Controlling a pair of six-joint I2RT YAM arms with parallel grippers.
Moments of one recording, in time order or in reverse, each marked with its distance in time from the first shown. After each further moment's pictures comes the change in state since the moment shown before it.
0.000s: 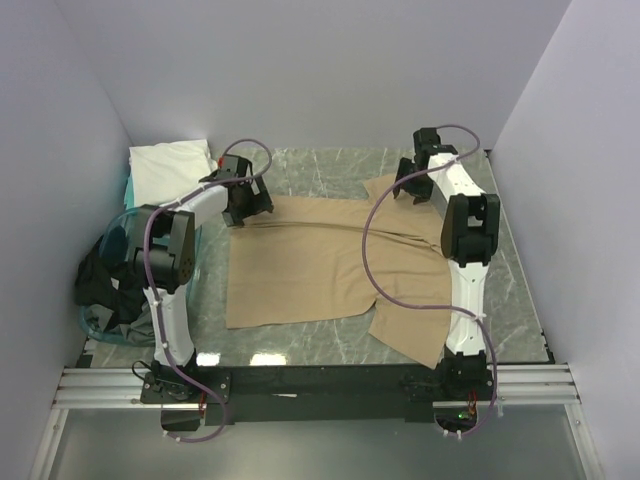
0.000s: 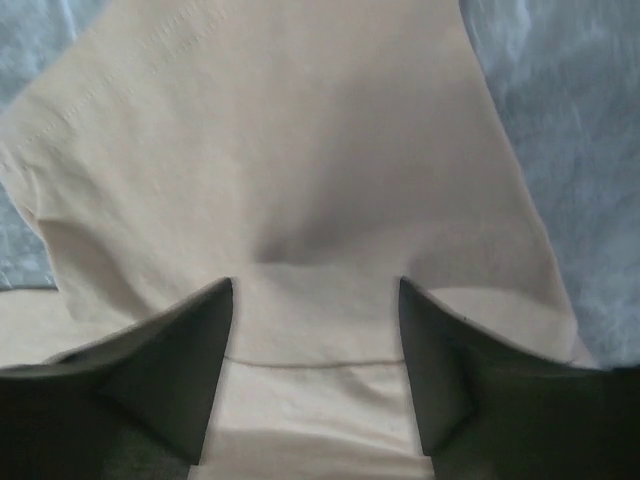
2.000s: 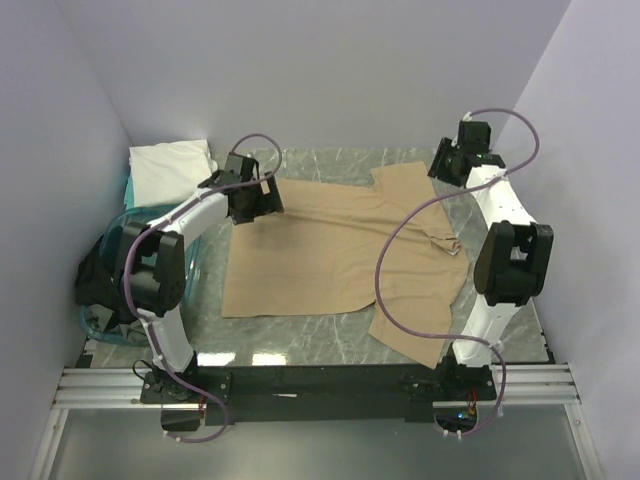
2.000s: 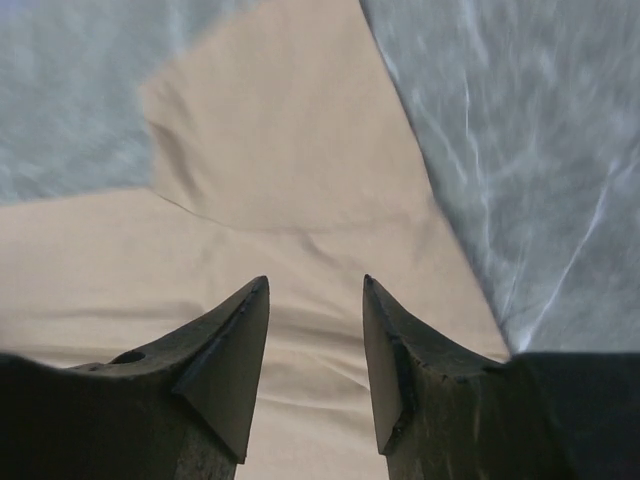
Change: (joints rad) left arm -0.072 -0.182 -0.059 -0.018 0.043 0.031; right arm -0.112 -0.507 -0.410 0.322 -0.018 -0.023
